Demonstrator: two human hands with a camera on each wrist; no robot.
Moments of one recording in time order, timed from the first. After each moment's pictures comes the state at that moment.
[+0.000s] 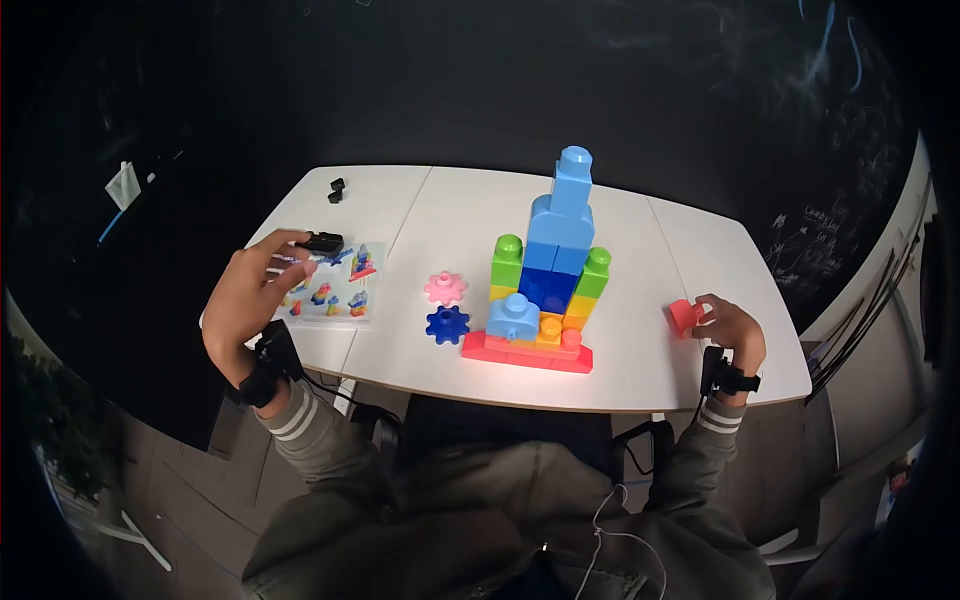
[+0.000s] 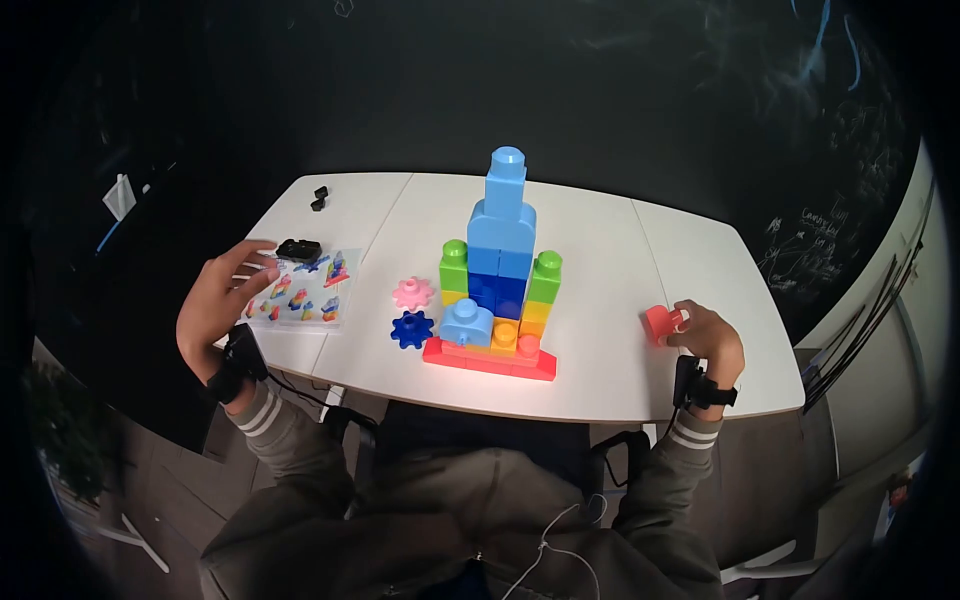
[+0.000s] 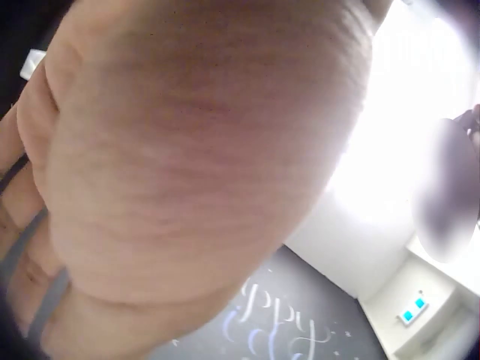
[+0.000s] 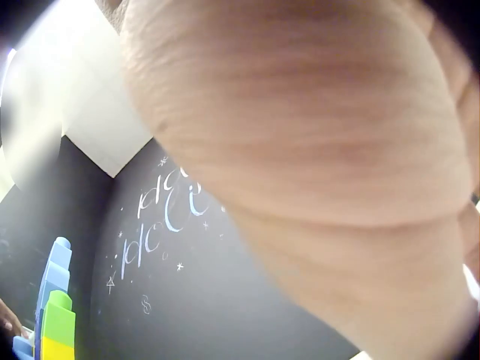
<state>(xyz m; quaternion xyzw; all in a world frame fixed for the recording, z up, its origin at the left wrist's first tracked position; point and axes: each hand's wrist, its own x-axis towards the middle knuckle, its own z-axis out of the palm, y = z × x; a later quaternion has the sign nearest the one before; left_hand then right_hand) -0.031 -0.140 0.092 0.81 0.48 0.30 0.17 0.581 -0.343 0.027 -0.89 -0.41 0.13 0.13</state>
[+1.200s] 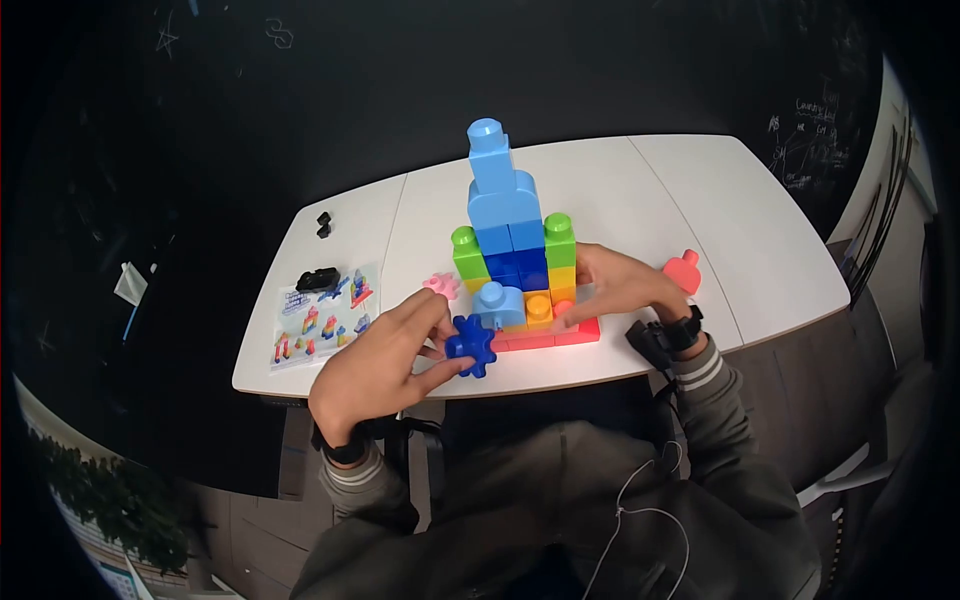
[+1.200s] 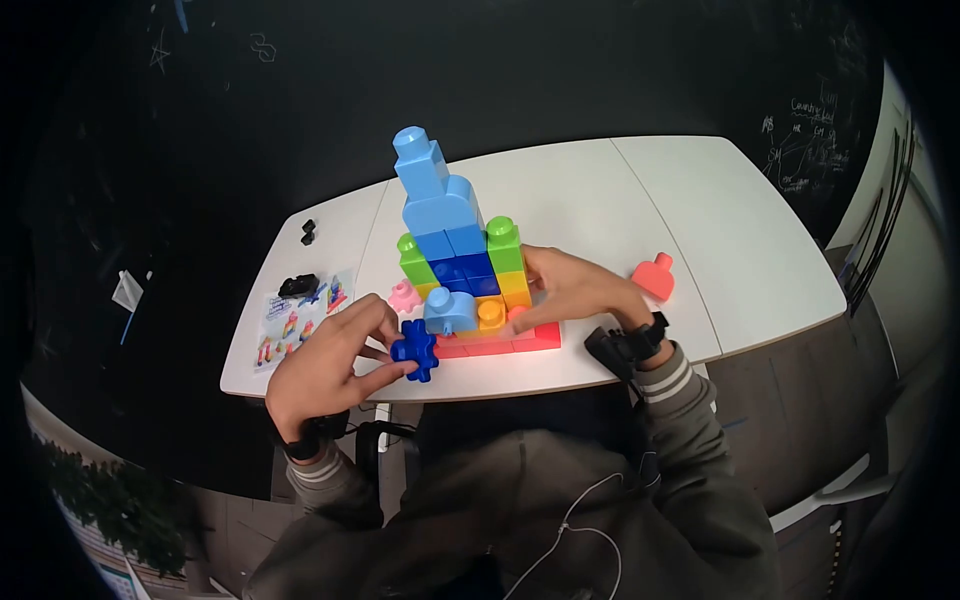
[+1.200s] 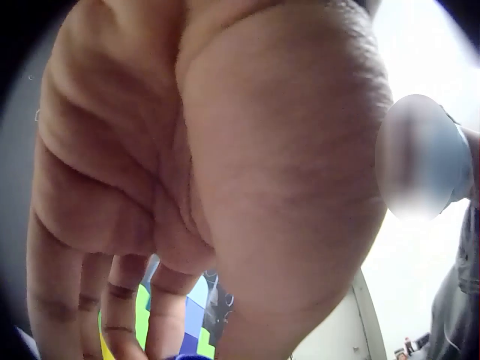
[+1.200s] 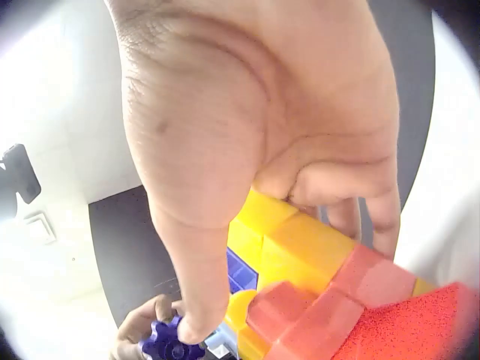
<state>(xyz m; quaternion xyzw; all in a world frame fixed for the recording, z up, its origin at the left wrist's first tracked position) 0.101 -0.204 0.080 0.94 0.21 0.11 0.24 0.451 -0.253 -0.012 -0.44 -0.72 0.39 0.36</state>
